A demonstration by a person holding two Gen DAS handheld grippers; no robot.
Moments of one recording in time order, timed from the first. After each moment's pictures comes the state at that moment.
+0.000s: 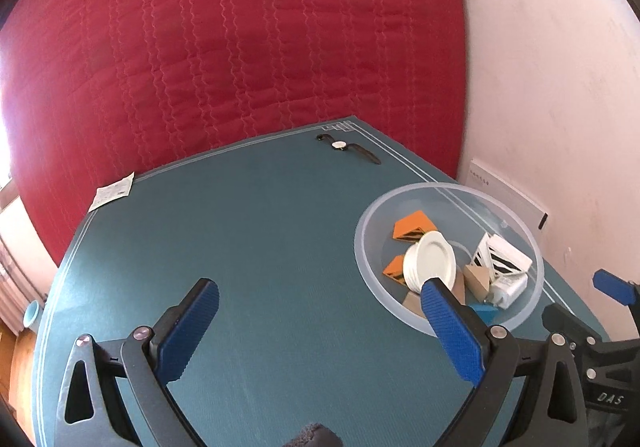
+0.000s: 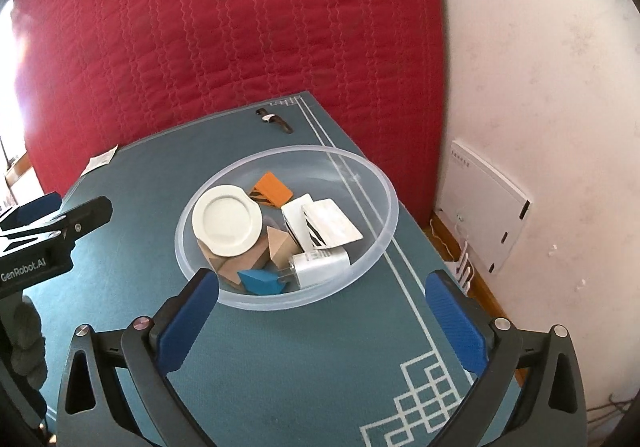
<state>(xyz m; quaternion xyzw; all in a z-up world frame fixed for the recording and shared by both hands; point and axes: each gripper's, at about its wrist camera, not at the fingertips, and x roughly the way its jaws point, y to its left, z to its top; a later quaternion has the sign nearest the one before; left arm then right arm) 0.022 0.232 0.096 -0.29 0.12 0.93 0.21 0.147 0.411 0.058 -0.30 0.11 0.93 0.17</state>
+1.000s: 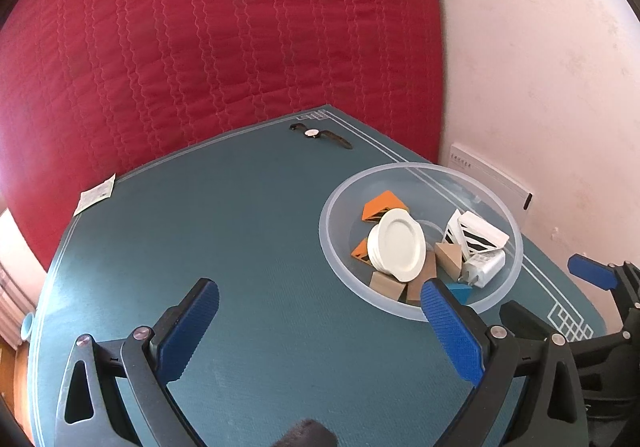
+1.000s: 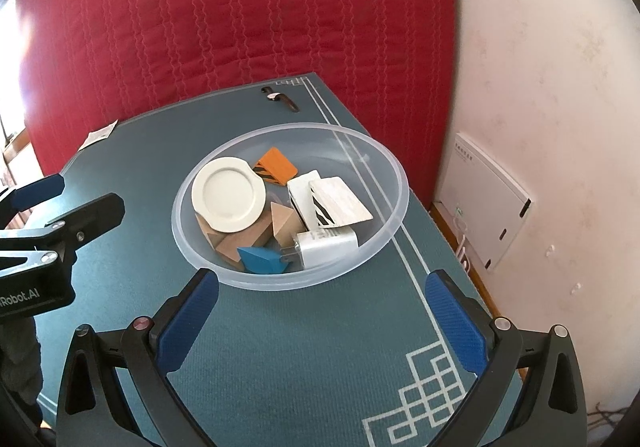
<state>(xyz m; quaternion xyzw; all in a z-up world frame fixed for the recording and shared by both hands) 0.039 0.248 0.089 -0.30 0.14 0.91 0.24 0.141 0.405 0.050 -0.33 0.08 0.93 0.16</state>
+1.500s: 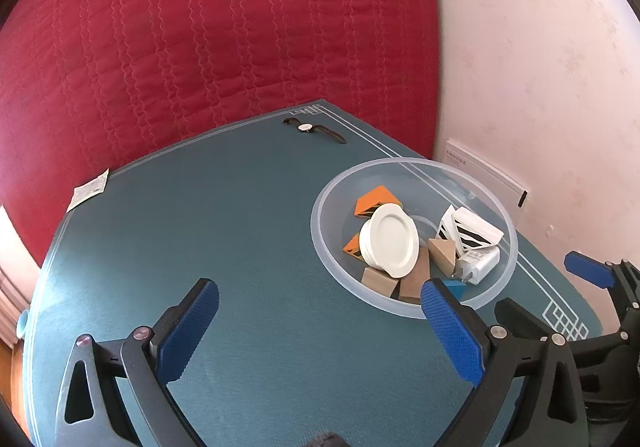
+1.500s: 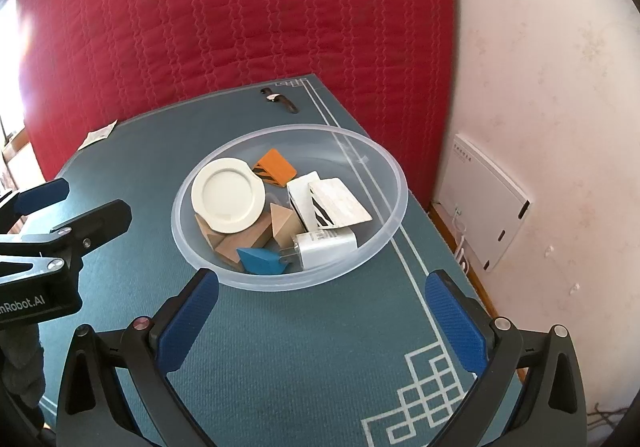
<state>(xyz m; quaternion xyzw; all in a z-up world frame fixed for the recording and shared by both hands) 0.038 0.247 0.087 -0.31 0.14 0.91 0.25 0.140 0.406 0.050 -0.33 0.08 0.93 0.17</state>
